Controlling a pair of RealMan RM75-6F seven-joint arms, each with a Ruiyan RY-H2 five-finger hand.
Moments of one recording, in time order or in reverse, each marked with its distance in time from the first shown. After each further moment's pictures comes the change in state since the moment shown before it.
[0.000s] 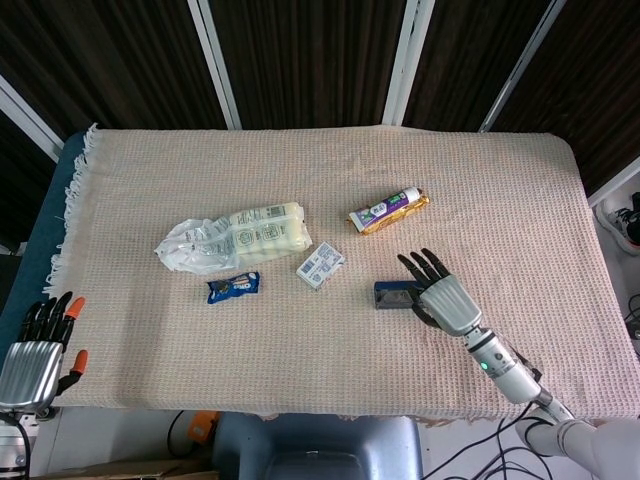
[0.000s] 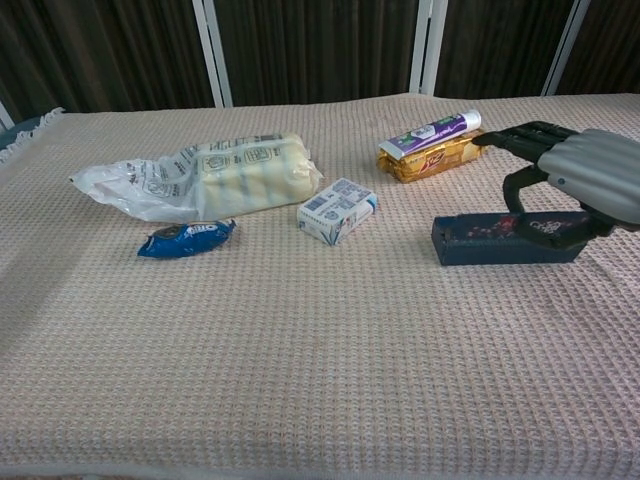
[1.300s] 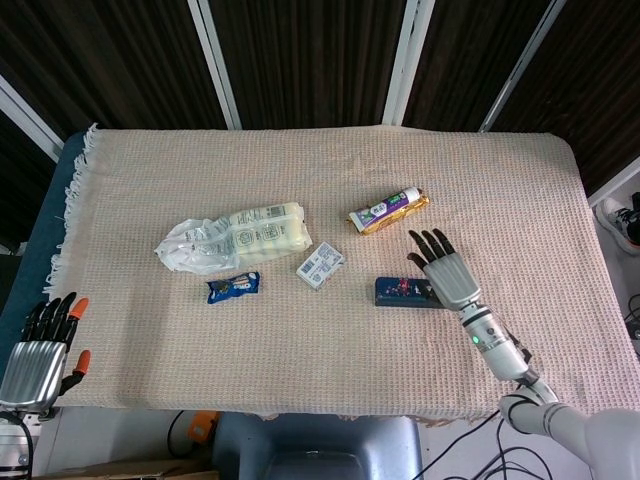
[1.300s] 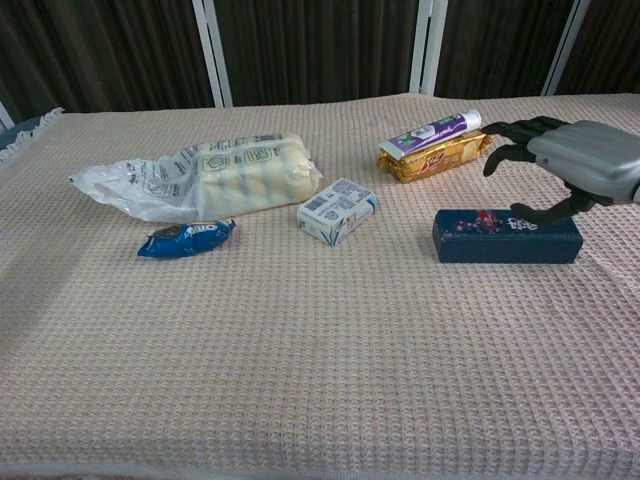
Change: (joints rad) left arm -0.003 -0.001 0.002 -0.002 0.002 -0.007 0.004; right arm 0.053 -0.014 0.106 0.003 0.143 -0.207 -0.054
